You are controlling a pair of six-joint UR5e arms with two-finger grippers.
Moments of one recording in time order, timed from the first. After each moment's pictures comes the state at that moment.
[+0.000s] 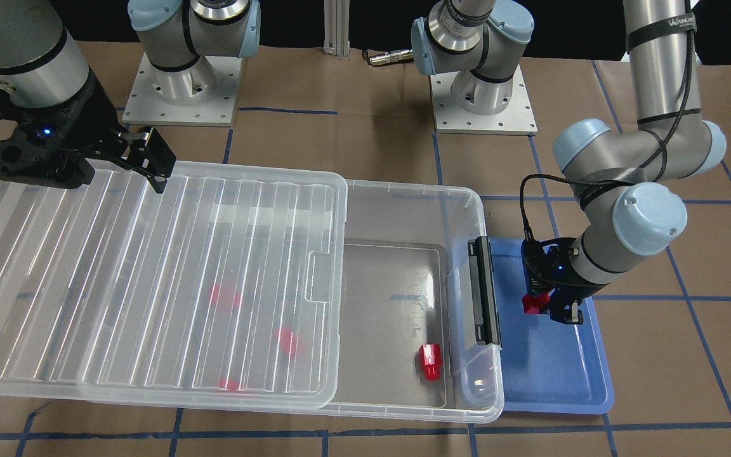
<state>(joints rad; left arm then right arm) -1.35 -1.91 -1.77 -1.06 1.60 1.82 1.55 -1.45 1.41 -1.48 -1.57 0.10</state>
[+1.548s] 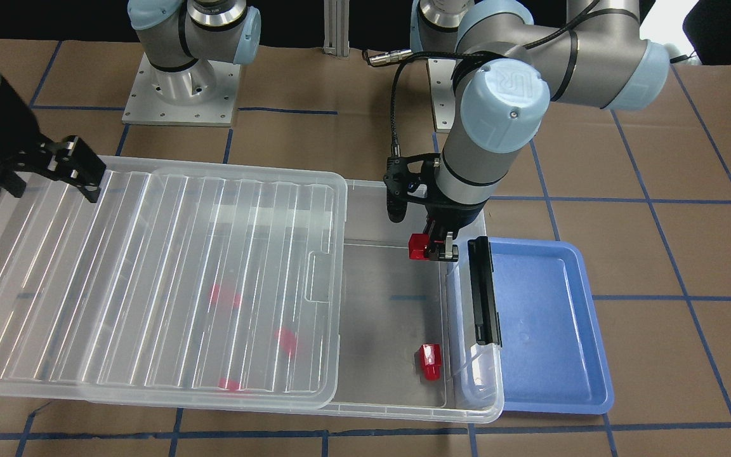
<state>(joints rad) -1.72 -1.83 -1.63 -1.29 1.53 1.47 1.36 -1.45 1.41 -1.50 -1.59 -0.16</state>
